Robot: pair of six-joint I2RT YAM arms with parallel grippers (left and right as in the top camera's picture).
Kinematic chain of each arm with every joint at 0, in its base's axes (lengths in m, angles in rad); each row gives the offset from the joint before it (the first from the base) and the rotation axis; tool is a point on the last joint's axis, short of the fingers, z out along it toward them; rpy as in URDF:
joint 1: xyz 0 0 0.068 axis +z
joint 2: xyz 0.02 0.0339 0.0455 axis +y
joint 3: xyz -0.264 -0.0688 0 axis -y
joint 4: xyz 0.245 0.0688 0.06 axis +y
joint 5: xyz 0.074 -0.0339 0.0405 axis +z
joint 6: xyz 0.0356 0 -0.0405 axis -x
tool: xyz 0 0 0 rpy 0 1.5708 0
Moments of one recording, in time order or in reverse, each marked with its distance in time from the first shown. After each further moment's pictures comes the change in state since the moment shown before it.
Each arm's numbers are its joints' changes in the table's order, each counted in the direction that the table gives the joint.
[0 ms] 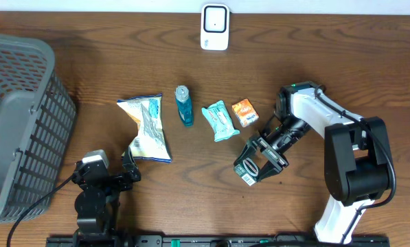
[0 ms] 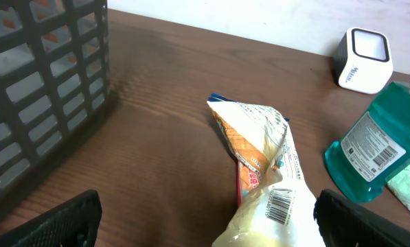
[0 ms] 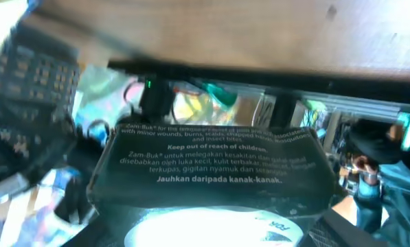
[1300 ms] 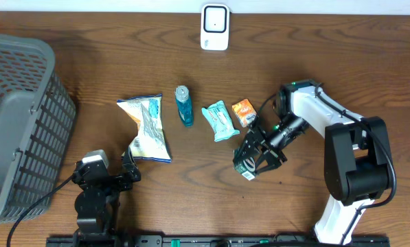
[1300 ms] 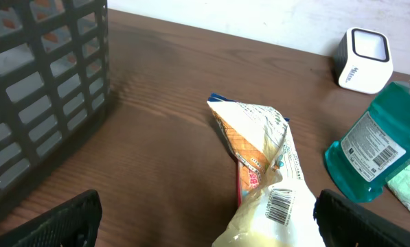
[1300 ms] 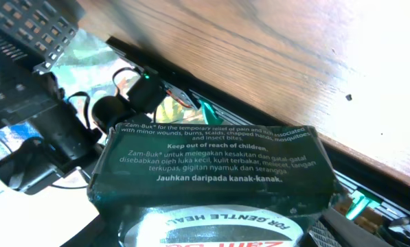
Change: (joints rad) left arm 0.000 0.000 0.000 0.000 0.000 0.000; right arm 0.000 0.002 0.045 -0.079 -0.012 0.318
